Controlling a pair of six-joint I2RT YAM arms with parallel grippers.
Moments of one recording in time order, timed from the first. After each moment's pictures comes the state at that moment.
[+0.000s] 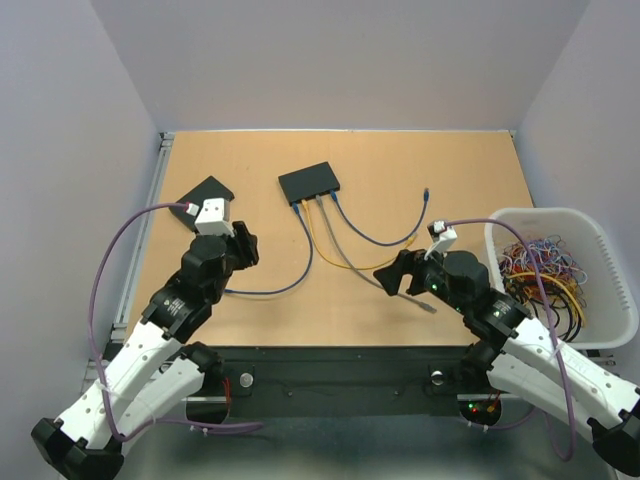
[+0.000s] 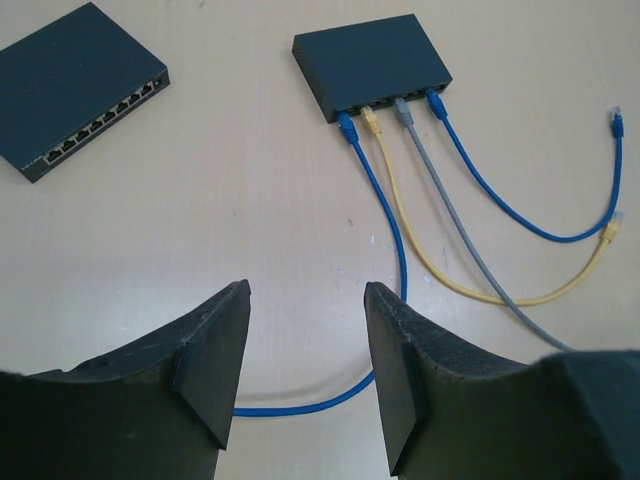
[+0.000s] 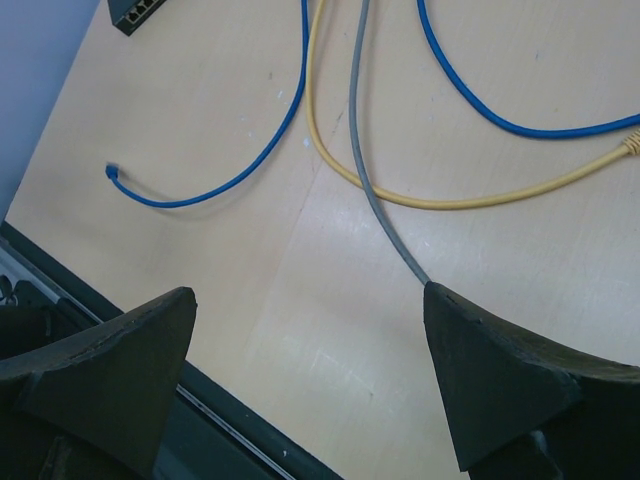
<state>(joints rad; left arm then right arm) -0.56 0.65 0.68 -0.38 -0.38 -0.39 0.72 0.66 0.50 -0.18 0.08 0.54</state>
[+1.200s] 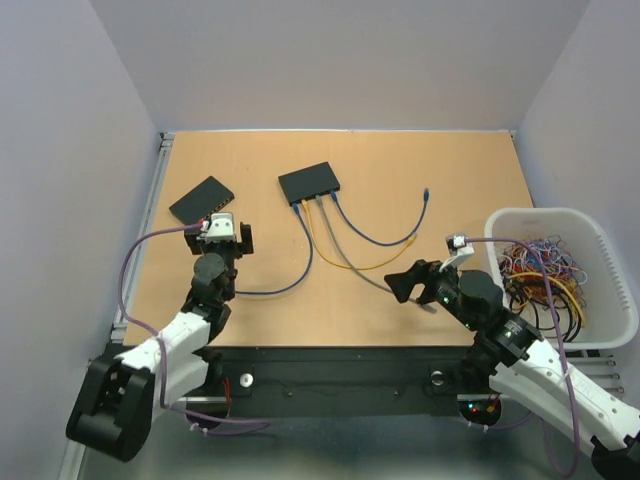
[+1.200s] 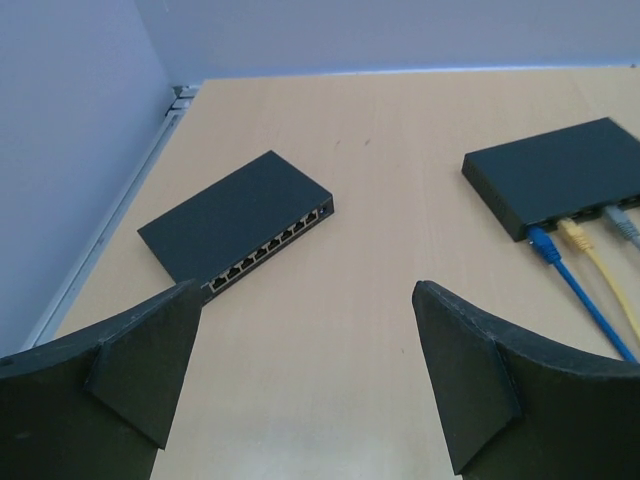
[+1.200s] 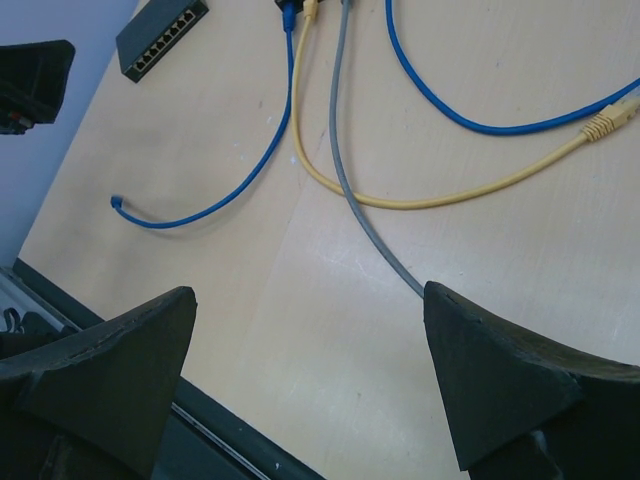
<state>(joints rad) -0.38 0.88 0.18 0.76 -0.49 0.11 0.72 0.44 0.36 -0.17 0.15 0.58</state>
